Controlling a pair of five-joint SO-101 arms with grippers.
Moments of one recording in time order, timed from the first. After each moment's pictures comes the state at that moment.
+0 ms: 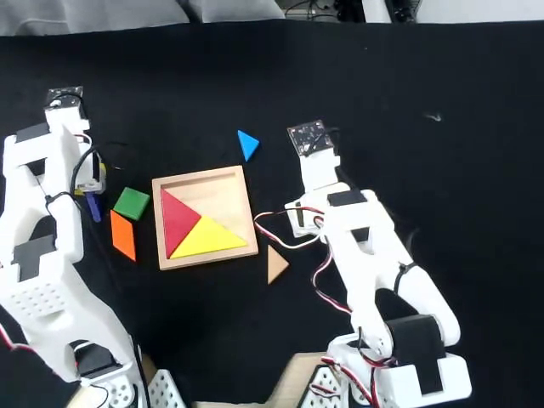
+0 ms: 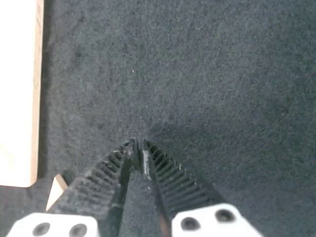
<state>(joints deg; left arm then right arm) -24.6 23.6 -0.4 64.7 -13.8 -10.7 -11.6 49.6 40.1 8.4</state>
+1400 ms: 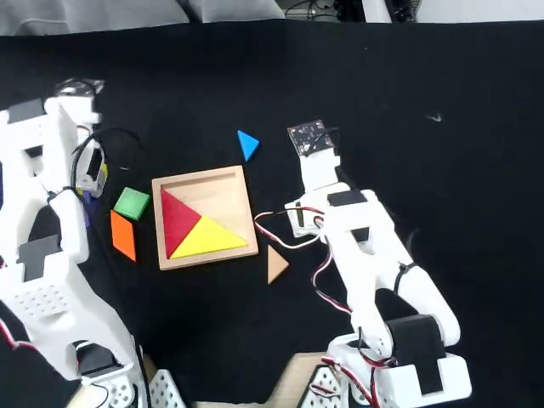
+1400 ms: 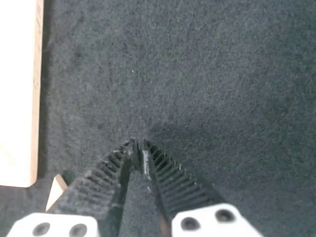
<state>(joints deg) -22.0 22.8 -14.2 88.0 -27.1 -10.7 -11.6 49.6 40.1 8.4</state>
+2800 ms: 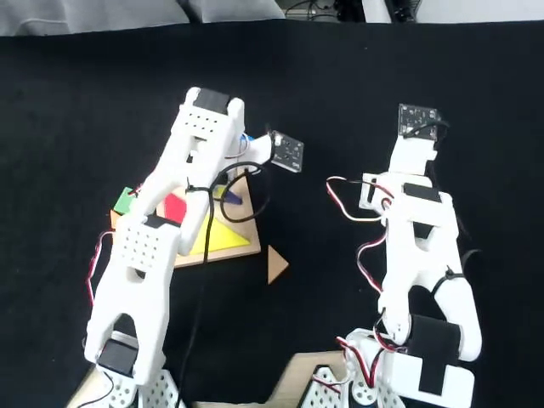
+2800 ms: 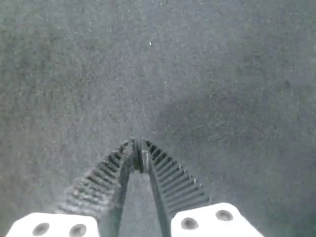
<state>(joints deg) 13.9 53.9 -50.7 100.4 -81.4 13.1 -11.6 45.6 36.1 4.7</state>
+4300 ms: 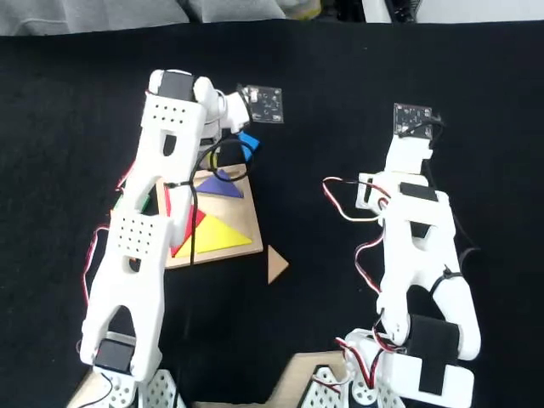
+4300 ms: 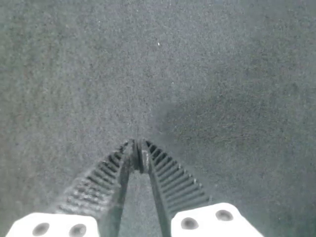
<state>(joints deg) 7.5 63.4 -79.1 96.9 -77.3 12.0 -11.6 45.6 36.1 4.8</state>
